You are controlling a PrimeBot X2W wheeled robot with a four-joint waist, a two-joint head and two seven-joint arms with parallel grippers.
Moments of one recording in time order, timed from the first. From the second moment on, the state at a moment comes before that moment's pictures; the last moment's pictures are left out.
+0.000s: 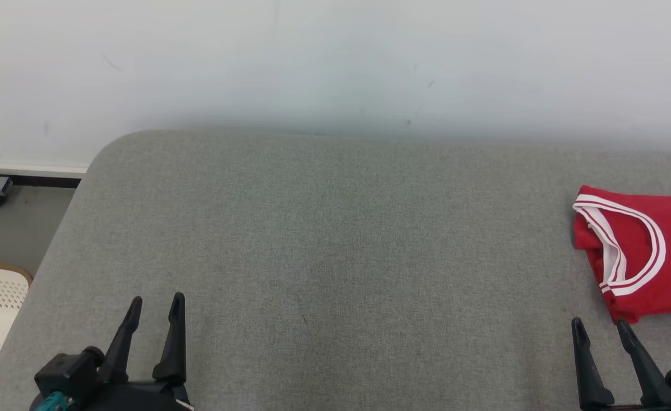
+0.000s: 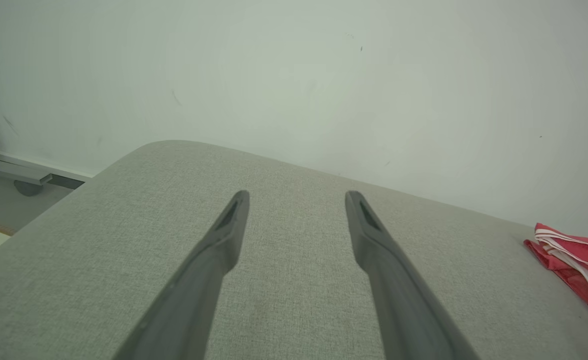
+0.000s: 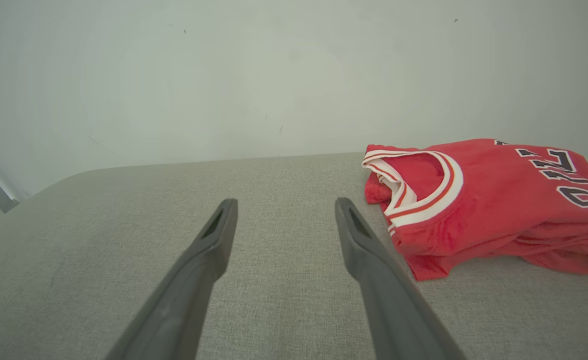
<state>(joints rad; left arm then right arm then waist) -0.08 0.22 -0.30 0.17 -0.47 0.03 -0.24 0.20 -0.05 -0.18 -0.05 0.24 0.13 -0.13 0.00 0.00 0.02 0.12</state>
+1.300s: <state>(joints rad) -0.05 0.23 -0.34 0.17 -0.48 0.06 -0.20 0.26 -0.05 -0.17 -0.04 0.25 0.13 -0.15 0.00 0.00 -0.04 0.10</state>
